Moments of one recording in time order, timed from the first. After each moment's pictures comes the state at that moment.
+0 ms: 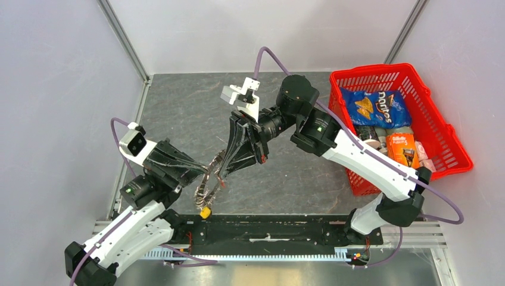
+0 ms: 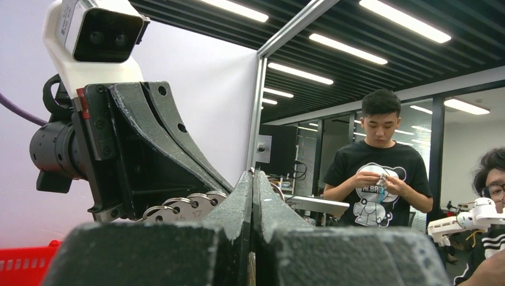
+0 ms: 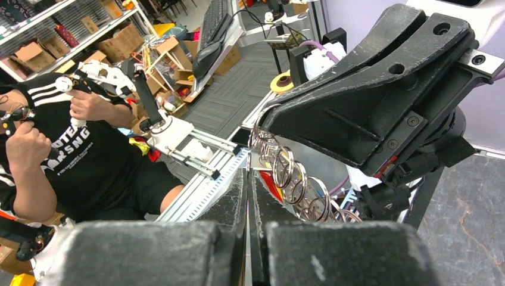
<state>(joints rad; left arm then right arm) -0.61 0.74 0.57 1.50 0.59 -1.32 1.02 1.51 1.77 -0.05 -1.19 0.50</state>
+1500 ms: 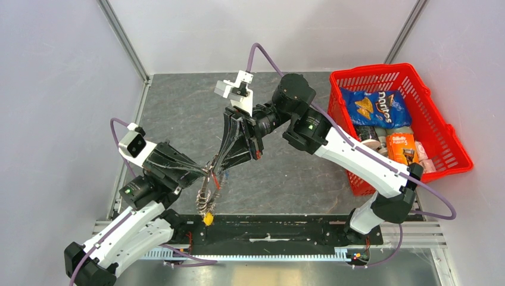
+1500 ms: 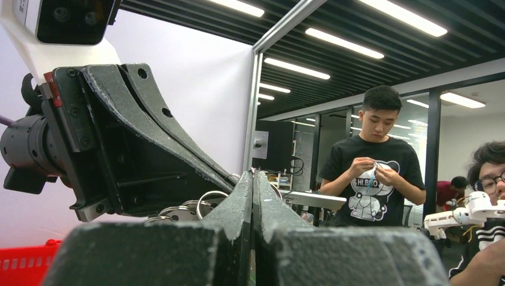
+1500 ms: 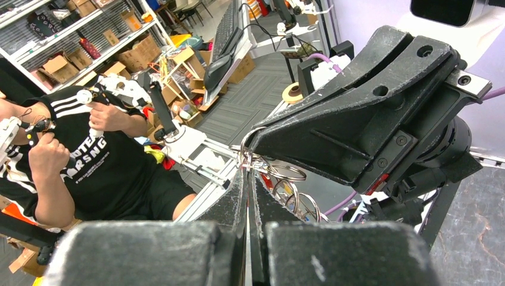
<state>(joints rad) -0.61 0.73 0.58 1.50 0.61 -1.32 1.03 1.57 1.80 0.10 -1.21 0.66</state>
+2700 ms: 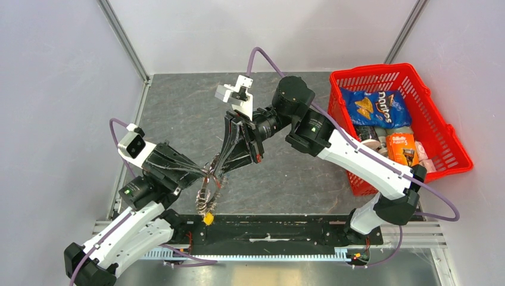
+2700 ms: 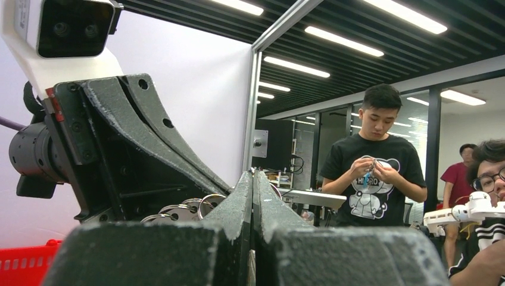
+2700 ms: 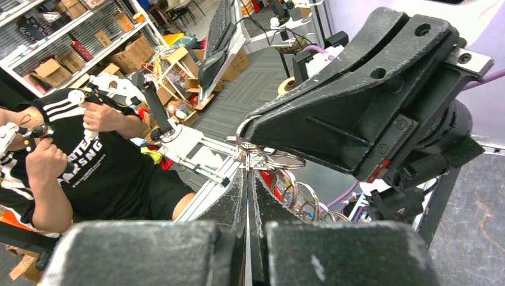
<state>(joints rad) -0.61 0.73 0.58 1.50 0.61 -1.32 1.03 1.55 1.77 0.03 -1.17 0.61</state>
